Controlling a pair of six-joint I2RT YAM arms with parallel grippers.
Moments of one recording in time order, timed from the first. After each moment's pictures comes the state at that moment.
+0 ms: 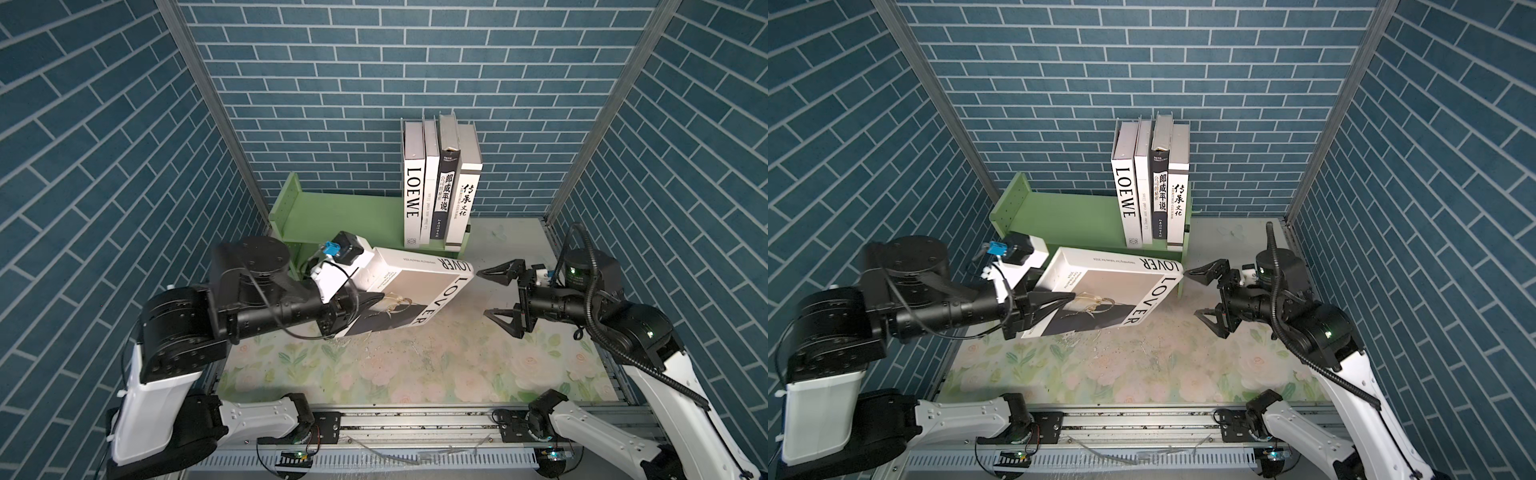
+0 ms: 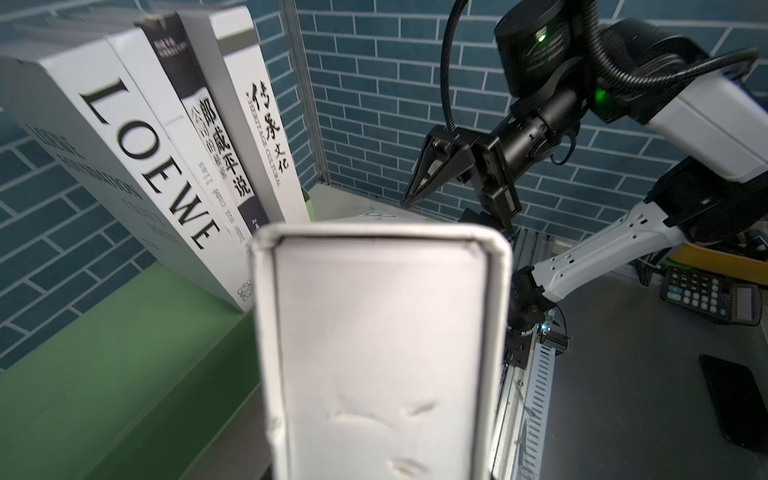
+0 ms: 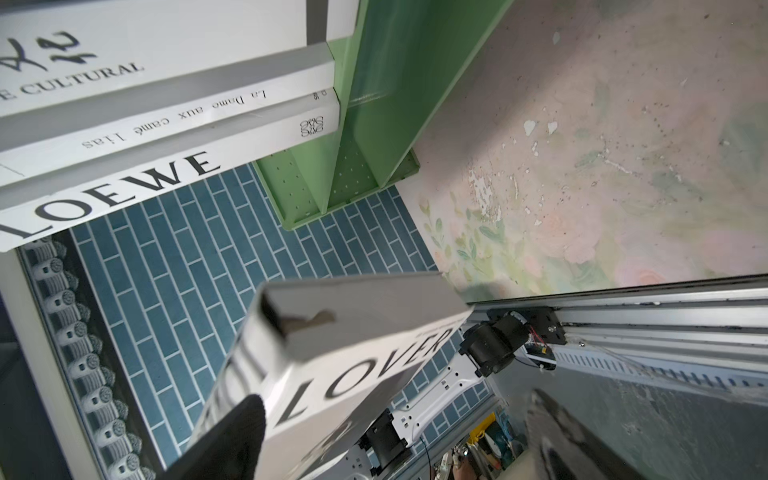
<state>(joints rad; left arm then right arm) -1.02 1.17 2.01 -1.31 0.04 0.07 0.57 0.84 1.31 -0.96 -0.49 1.62</state>
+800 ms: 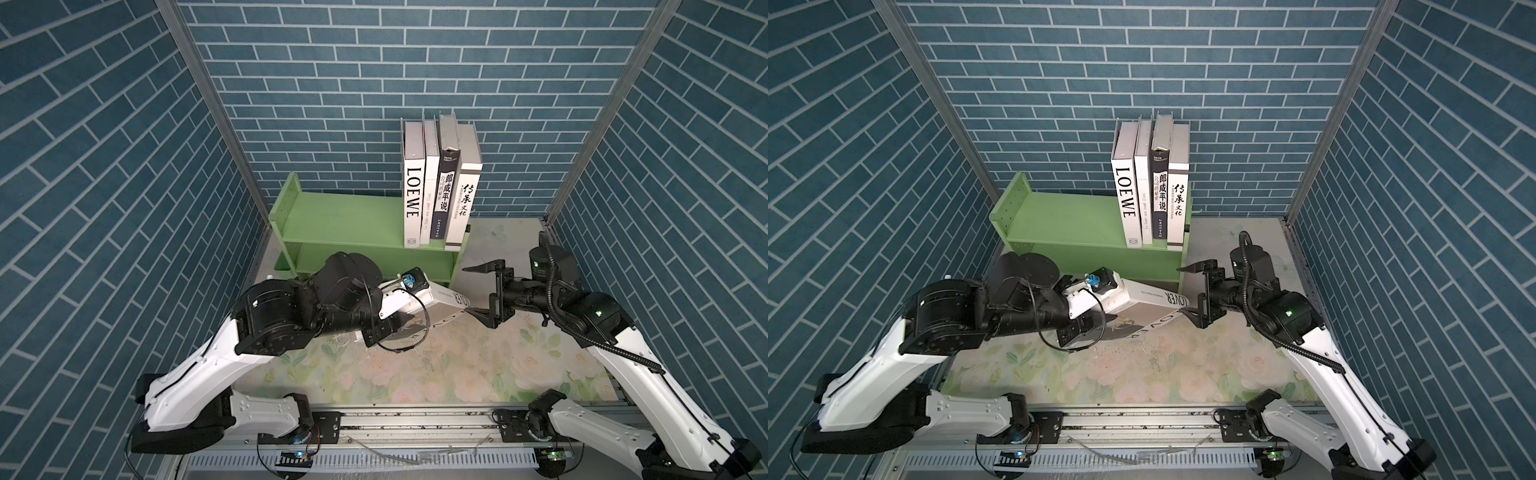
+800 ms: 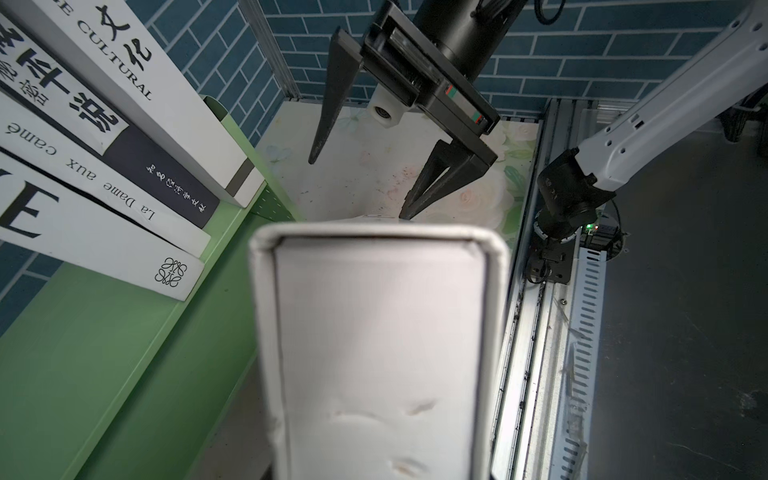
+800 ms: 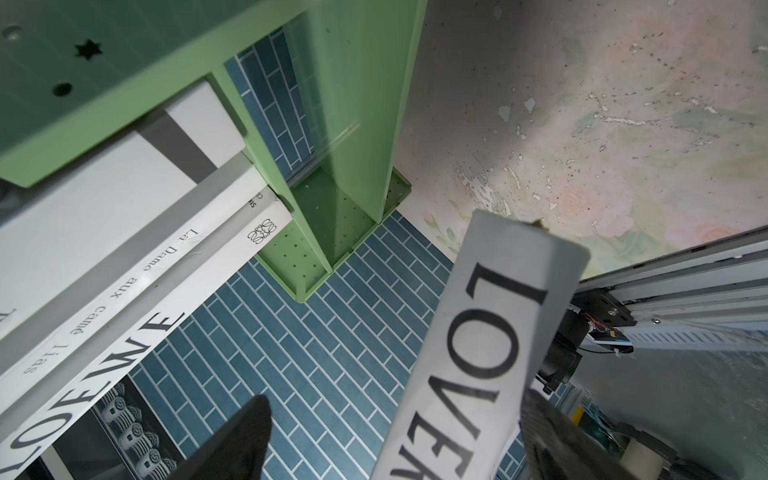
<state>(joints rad) -1.17 1.21 1.77 -1.22 -0.10 0.20 0.57 0.99 1.22 -0.80 -0.46 1.92</state>
